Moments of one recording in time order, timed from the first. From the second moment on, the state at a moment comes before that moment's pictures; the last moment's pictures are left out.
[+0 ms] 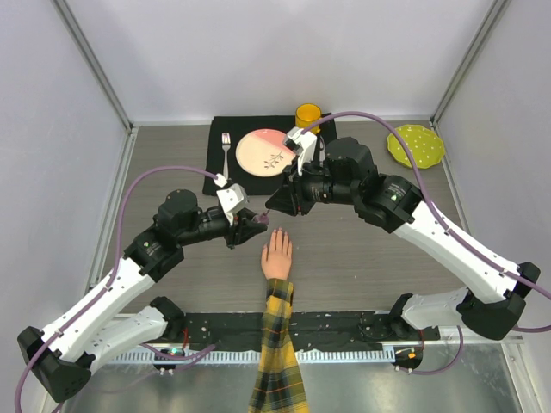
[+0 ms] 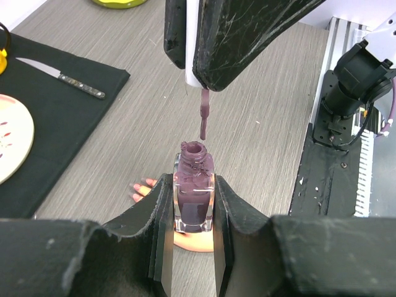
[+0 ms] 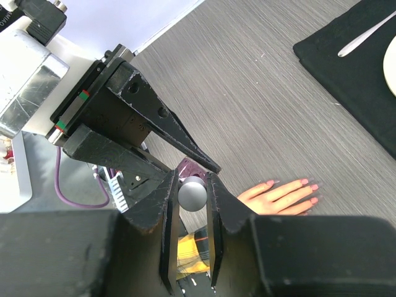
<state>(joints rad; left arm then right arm) -0.68 0.84 0.83 -0.22 0.51 0.07 0.87 1.28 1.49 -0.58 -0.30 0.24</state>
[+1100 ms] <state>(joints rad) -0.68 1.06 0.87 -0.05 0.13 0.00 0.63 1.29 0.90 -0.22 -0.13 0.40</state>
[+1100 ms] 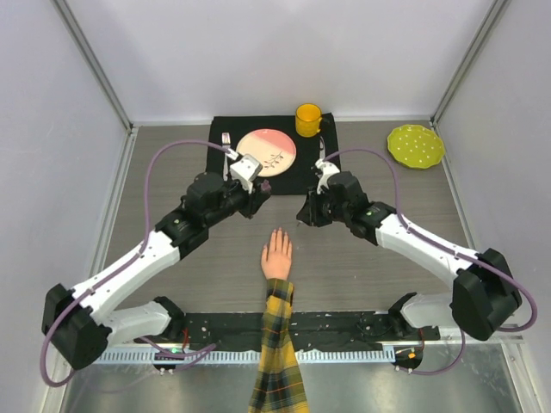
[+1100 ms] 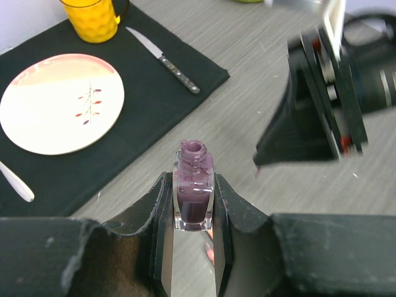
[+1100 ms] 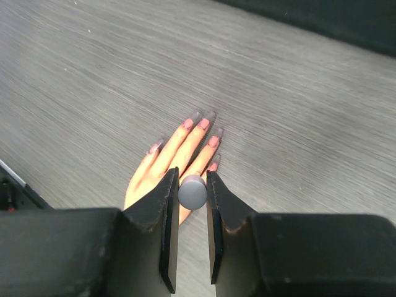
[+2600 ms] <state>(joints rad) -0.54 1.63 1.57 -0.18 0.02 -0.22 0.50 1.64 0.96 -0.22 -0.45 0.34</state>
